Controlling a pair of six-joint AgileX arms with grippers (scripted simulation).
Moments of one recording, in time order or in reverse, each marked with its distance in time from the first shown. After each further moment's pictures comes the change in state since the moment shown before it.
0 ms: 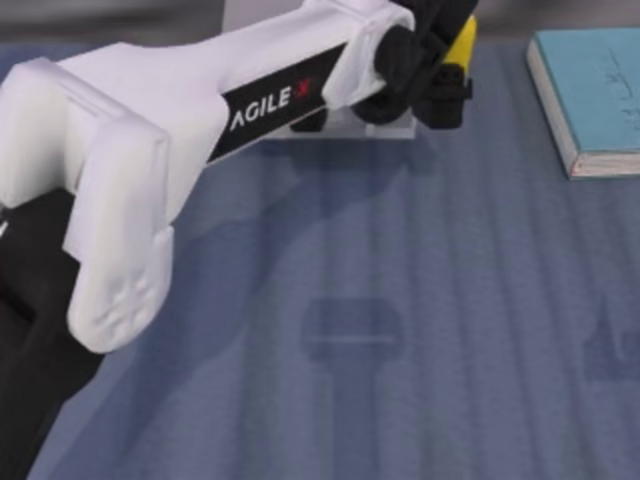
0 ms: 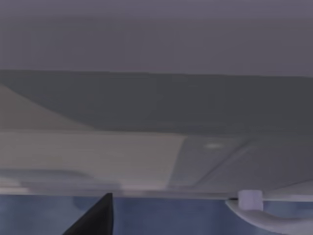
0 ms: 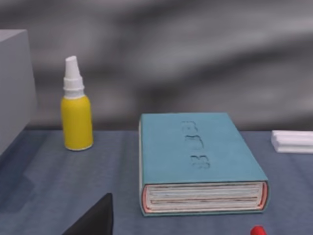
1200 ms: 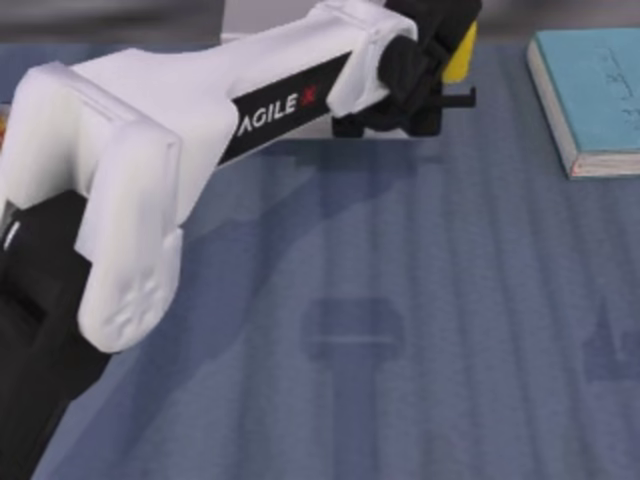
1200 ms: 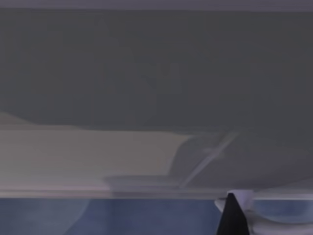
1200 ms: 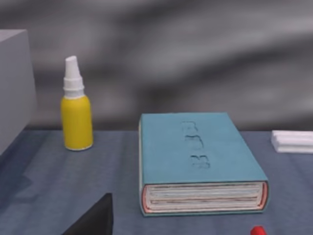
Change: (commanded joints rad) left arm 0.012 0.031 0.024 0.018 0.007 0.011; right arm 0.000 0.000 0.000 0.000 0.000 0.000
